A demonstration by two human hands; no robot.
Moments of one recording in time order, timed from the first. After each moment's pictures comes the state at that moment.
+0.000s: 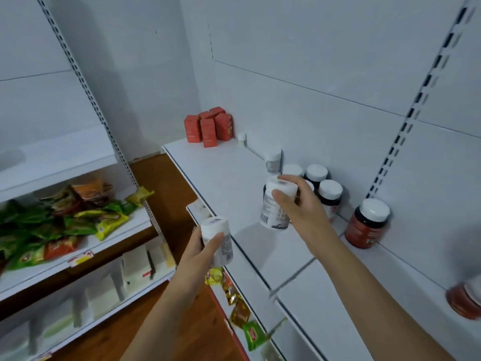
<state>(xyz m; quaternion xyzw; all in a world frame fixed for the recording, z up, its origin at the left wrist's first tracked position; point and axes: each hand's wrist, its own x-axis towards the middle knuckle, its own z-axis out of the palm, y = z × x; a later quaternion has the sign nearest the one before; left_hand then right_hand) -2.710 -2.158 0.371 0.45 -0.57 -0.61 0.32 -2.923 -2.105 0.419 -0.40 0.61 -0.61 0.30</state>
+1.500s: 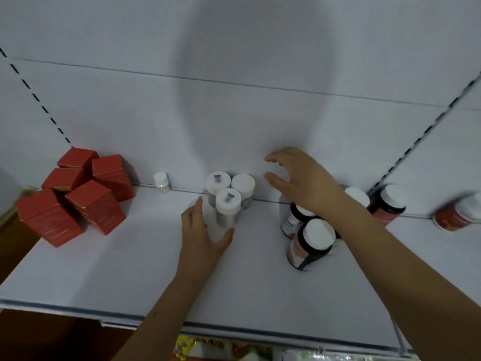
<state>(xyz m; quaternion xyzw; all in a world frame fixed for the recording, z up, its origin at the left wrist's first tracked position) -2.888 -2.520 0.298 0.12 -0.86 -0.46 0.20 -3.007 -2.323 0.434 -0.29 0.93 -0.22 -0.04</state>
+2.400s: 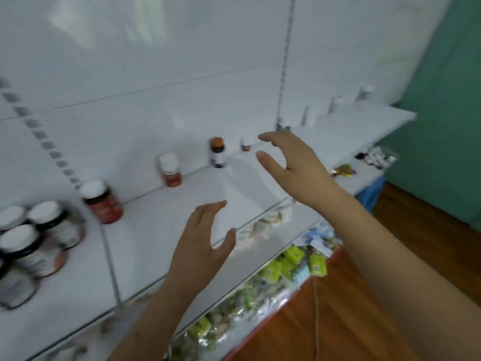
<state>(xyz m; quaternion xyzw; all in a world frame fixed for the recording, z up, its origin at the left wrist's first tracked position) -2.777 -2.025 0.382 -0.33 -0.85 -0.41 0.08 -2.754 -1.796 0.481 0.01 0.93 -0.27 -0.25</state>
